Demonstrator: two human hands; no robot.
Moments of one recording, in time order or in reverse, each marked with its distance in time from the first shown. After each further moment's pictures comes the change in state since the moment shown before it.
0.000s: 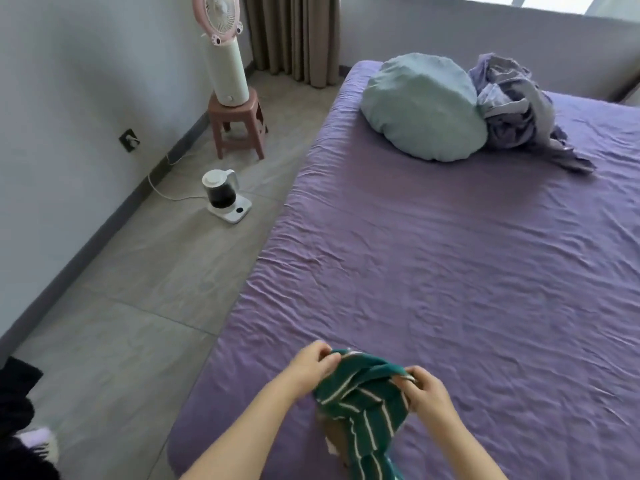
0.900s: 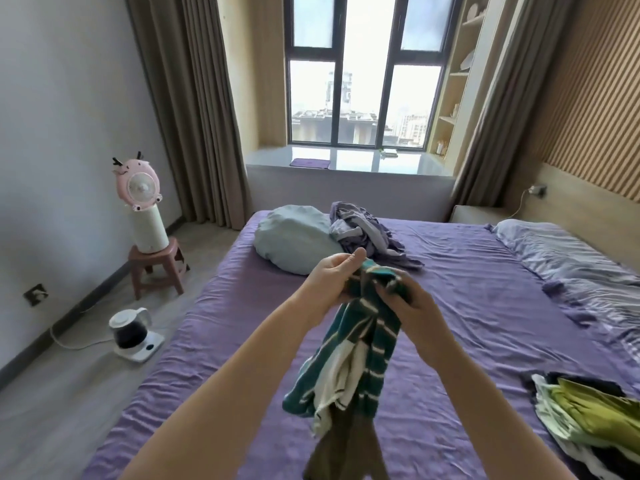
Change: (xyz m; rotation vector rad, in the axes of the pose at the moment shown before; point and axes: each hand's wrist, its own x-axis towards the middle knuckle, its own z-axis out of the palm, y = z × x) left_hand -0.133 0.445 0.107 -0.586 -0.144 0.665; right_hand -0.120 -0.132 -0.354 0.315 0.223 -0.820
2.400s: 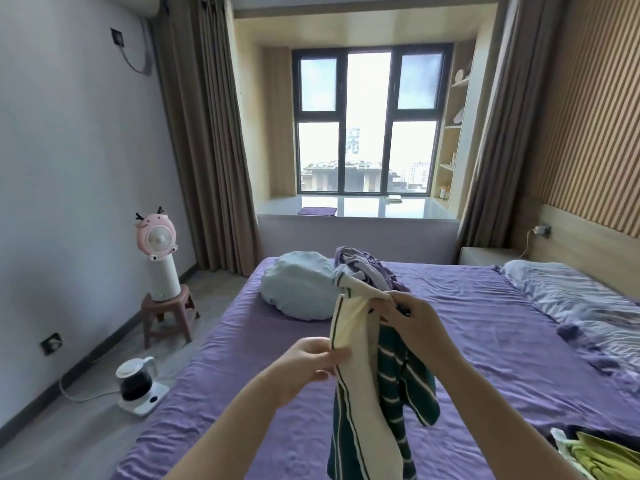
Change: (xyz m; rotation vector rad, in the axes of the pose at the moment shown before) left_hand -0.033 -0.041 -0.010 0.164 -0.135 -0.058; right_hand 0.012 -0.038 -0.042 -0.338 0.005 -0.197
